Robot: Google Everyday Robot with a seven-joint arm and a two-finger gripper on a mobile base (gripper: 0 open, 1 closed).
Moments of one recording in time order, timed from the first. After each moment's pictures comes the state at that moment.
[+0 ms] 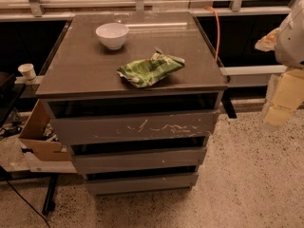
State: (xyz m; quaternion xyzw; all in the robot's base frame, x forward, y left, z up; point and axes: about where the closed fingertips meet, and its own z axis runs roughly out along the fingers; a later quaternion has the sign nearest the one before) arm 0.438 -0.217 0.976 -0.60 0.78 -0.03 0.16
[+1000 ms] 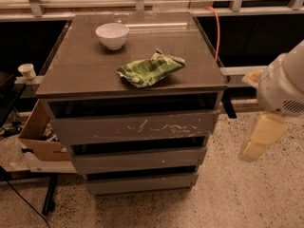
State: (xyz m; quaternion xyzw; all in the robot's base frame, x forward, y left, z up) arm 0.429 -0.207 0.903 -0.59 0.78 -0.01 0.18
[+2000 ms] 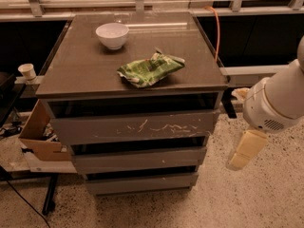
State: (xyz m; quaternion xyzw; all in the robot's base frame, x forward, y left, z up) arm 0.438 -0.199 0.850 -0.59 0.78 0.00 0.20
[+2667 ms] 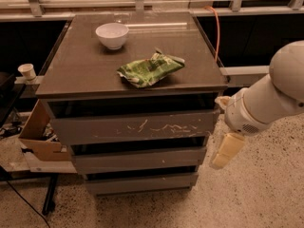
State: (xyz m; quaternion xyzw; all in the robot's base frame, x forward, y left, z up) arm 0.463 -0.177 0.804 -0.60 0.77 0.04 0.21
